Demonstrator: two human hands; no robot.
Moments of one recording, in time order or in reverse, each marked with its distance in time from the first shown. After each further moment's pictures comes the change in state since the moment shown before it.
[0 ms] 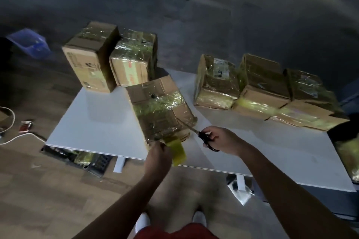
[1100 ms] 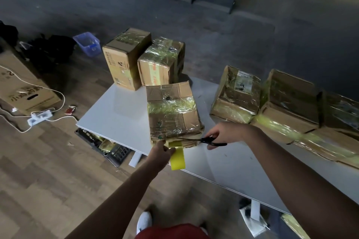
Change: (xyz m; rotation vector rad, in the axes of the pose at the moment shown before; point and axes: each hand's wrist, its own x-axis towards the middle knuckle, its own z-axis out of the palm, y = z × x) left_hand 0.004 0.004 0.003 -0.205 -0.030 -0.197; right_hand 0.049 -0.041 -0.053 -0.583 -0.485 -0.121
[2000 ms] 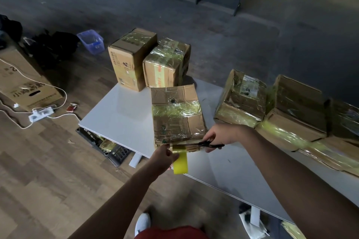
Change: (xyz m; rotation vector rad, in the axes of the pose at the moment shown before) left_hand 0.009 -0.007 -0.009 -0.006 -0.124 -0.004; right_hand 0.032 -0.016 -0.008 -0.005 -0.091 -0.019
